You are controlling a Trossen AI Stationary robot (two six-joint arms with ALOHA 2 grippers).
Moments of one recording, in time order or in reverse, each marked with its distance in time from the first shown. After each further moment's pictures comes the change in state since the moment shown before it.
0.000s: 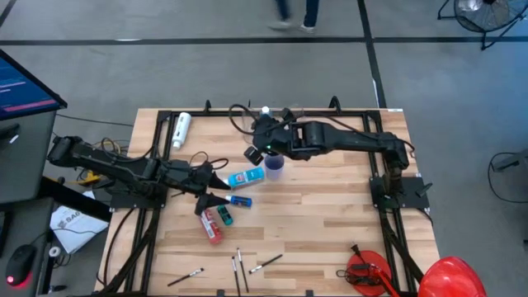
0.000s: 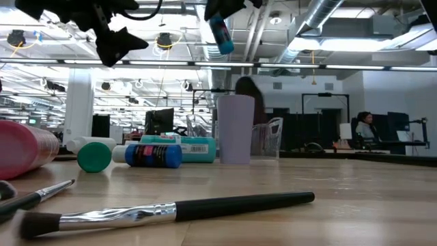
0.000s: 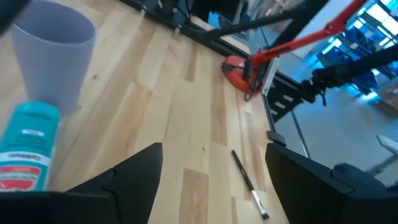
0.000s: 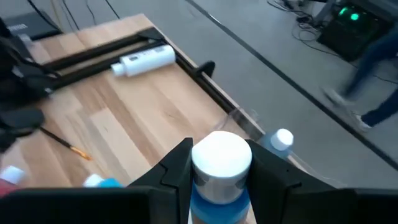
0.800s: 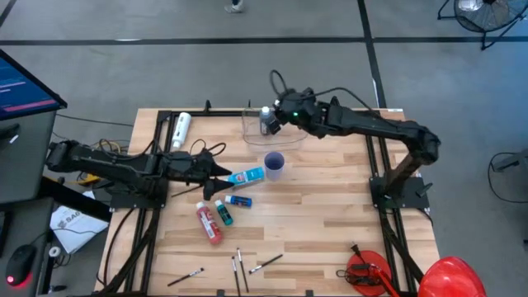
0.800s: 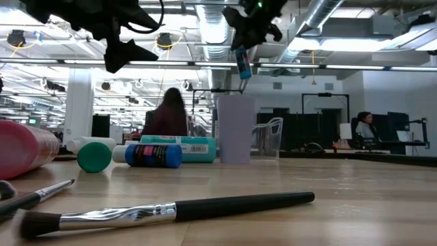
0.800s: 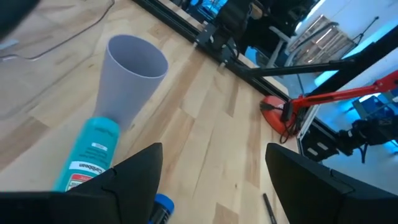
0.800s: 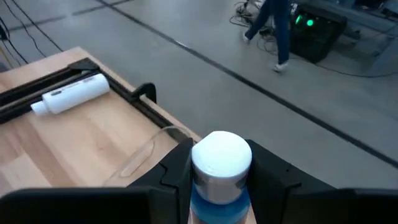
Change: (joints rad) left arm 0.119 0.000 0.000 0.012 -0.077 -0.088; right arm -0.259 -0.299 -0.586 0.516 -0.073 -0.127
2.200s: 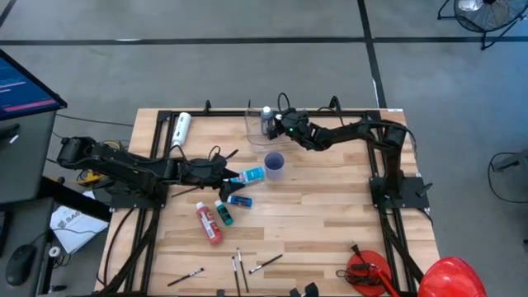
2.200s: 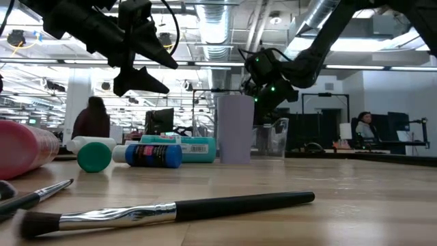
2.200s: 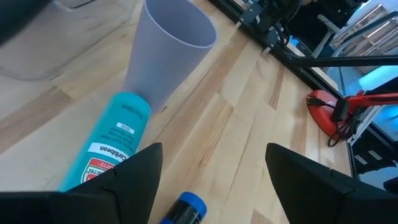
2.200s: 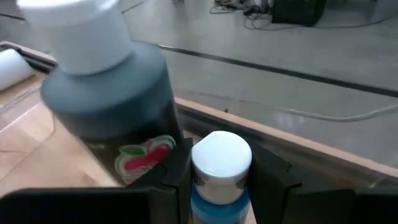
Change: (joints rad) left arm -0.002 0.256 0.000 0.120 -0.090 -0.062; right arm -0.185 0.319 -0.516 0.922 -0.101 0.150
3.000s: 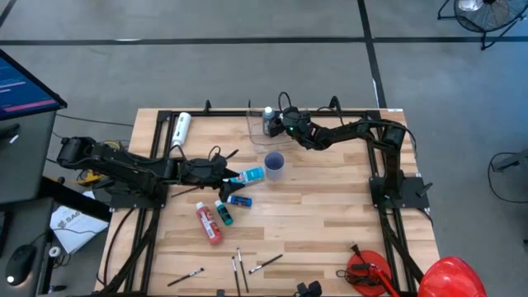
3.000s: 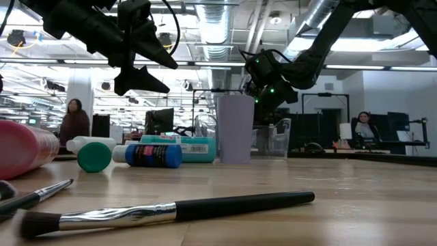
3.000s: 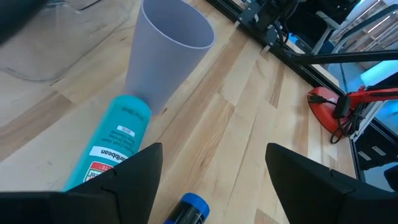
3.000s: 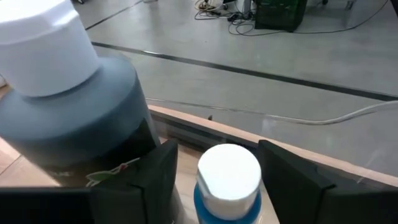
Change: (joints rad) left arm 0.000 0.000 0.000 0.002 0.000 0.027; right arm -0.017 0.007 0.000 0.006 0.060 0.000
